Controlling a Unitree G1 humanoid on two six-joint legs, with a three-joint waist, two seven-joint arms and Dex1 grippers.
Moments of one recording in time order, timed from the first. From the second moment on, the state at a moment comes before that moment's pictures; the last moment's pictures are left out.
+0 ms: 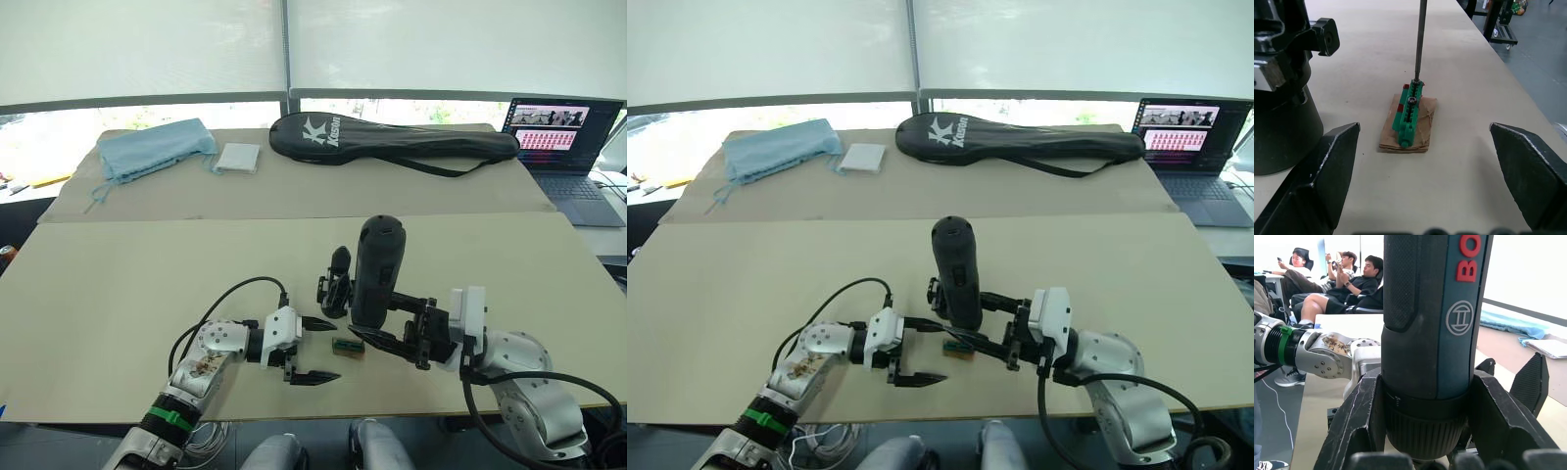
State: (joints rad) left arm -0.25 0.42 -0.31 0.12 -0.23 -0.05 -1.21; right arm 0.00 -0.51 0.02 -0.49 0.52 0.09 0.98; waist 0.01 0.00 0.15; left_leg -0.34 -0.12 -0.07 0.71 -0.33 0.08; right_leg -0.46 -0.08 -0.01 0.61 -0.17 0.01
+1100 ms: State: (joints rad) left arm -0.33 0.55 -0.01 0.00 -0.60 0.24 -1.31; right arm -0.15 -0.64 -0.22 -0.71 0.83 0.32 0.69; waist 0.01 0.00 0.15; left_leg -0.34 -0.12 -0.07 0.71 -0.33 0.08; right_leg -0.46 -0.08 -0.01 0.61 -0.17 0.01
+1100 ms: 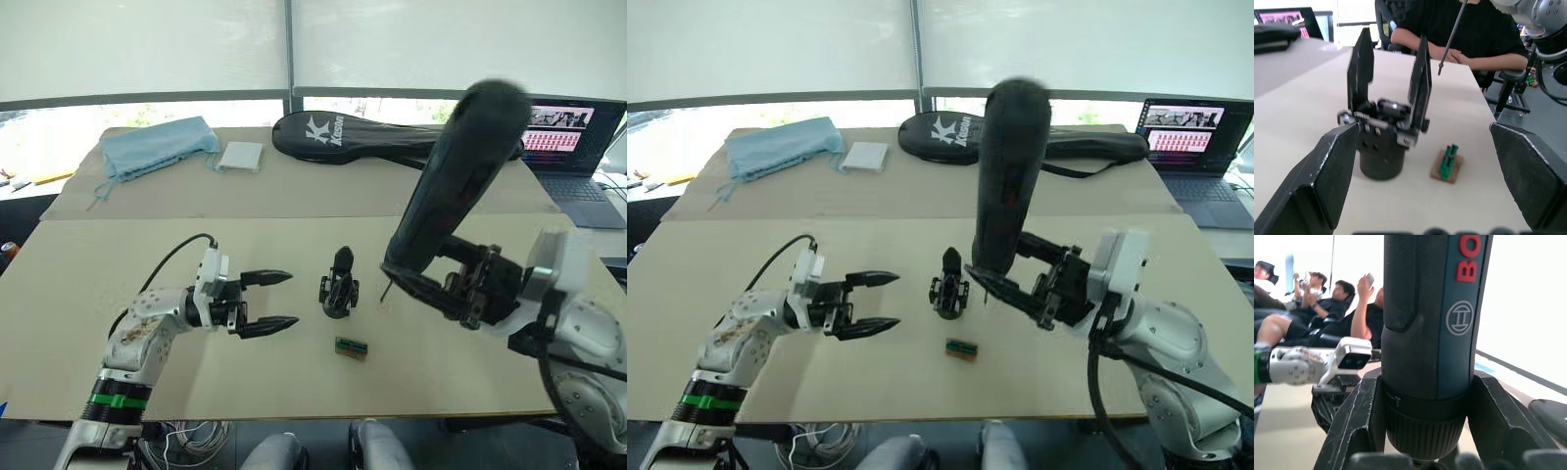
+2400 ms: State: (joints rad) left arm -0.45 0.46 -0.06 0.20 -0.43 0.06 -1.34; right arm -0.54 -0.49 0.03 -0.43 0.75 0.44 0.71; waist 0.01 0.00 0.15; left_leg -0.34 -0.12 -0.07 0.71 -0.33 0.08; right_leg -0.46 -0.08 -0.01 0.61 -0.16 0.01
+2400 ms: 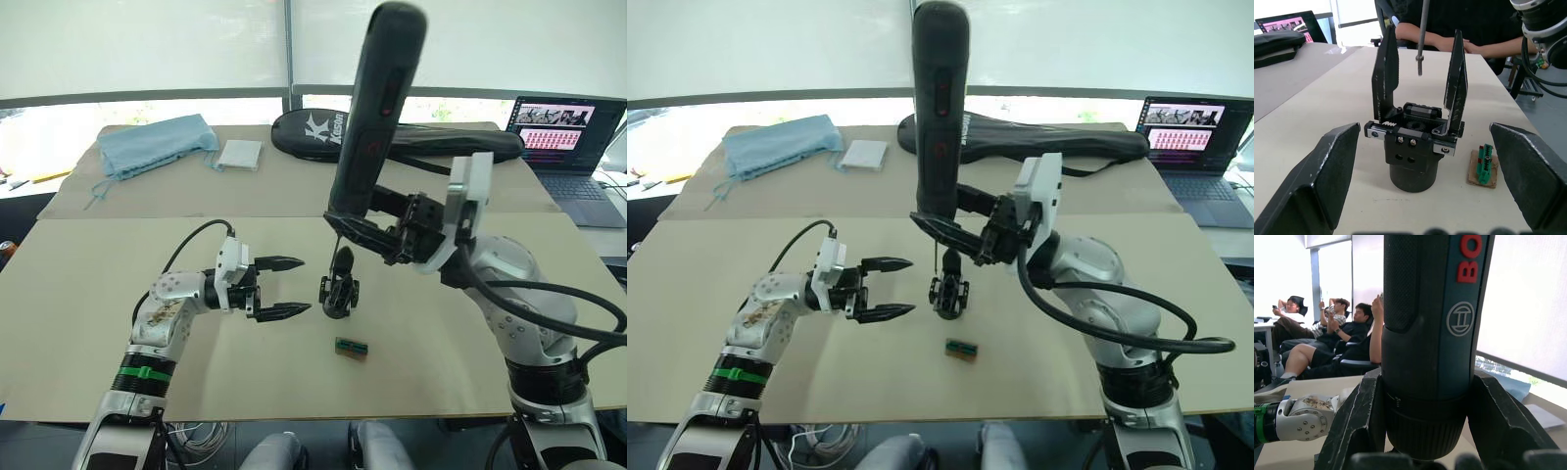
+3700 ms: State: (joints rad) left arm -0.39 0.42 -0.10 0.17 -0.38 0.03 -1.26; right arm -0.46 -0.44 0.05 -0.40 0.65 0.45 0.79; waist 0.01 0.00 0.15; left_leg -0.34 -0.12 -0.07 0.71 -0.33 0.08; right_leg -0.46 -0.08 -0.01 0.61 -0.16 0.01
